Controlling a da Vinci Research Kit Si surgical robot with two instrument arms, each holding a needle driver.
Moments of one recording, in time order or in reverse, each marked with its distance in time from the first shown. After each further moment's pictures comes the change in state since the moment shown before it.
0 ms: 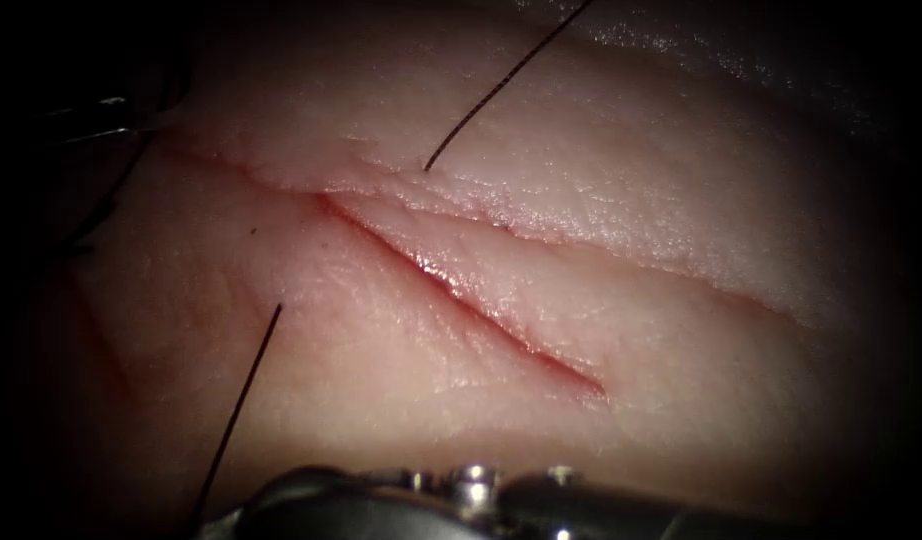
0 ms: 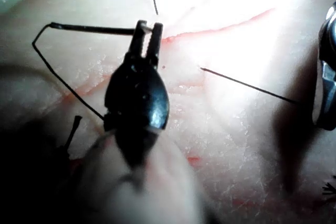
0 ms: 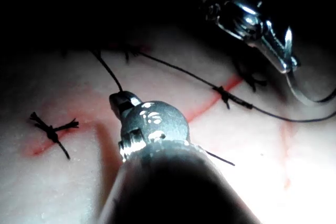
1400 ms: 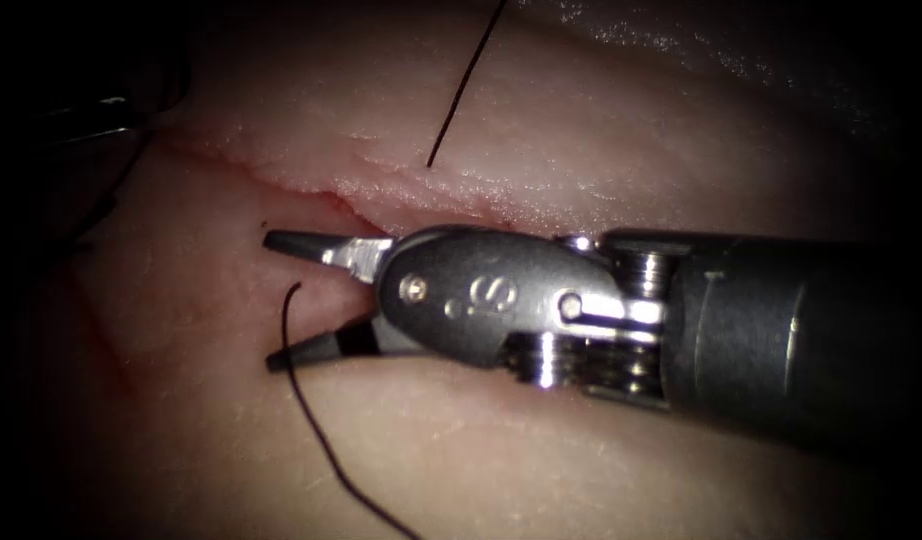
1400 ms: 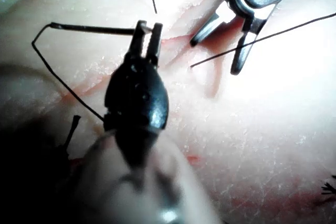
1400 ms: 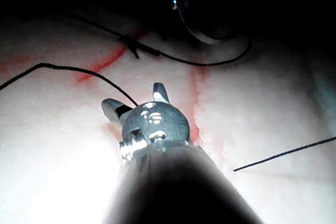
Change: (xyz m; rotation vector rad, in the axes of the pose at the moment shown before) right arm -0.011 0.009 -0.005 -0.374 -0.050 0.043; left arm 0.000 0.000 0.000 0.000 0.000 0.000
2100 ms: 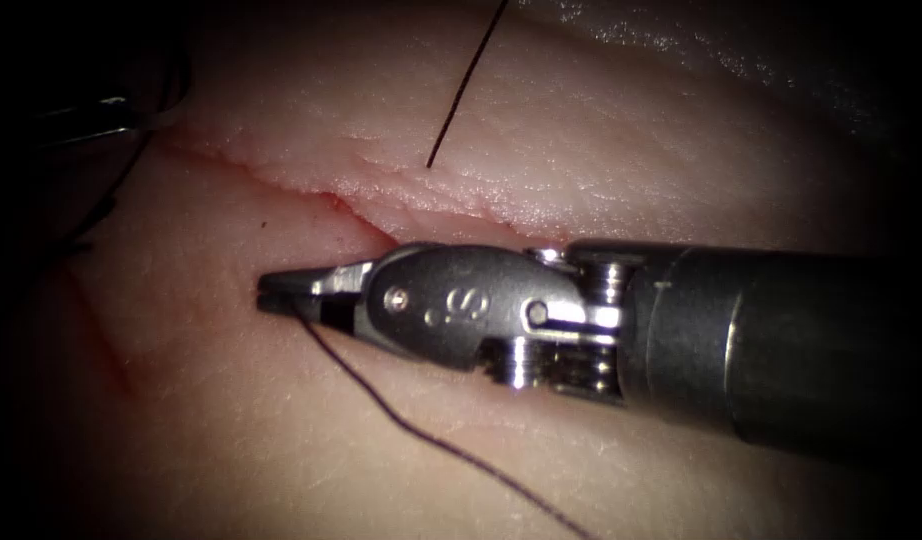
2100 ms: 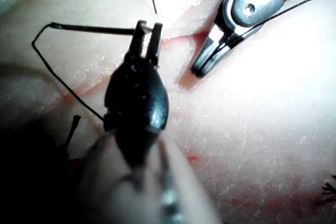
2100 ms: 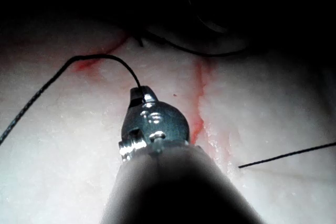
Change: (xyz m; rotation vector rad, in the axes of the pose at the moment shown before) right arm -0.001 -0.001 0.001 0.017 -0.023 -0.003; left arm 0.000 0.000 0.000 0.000 0.000 0.000
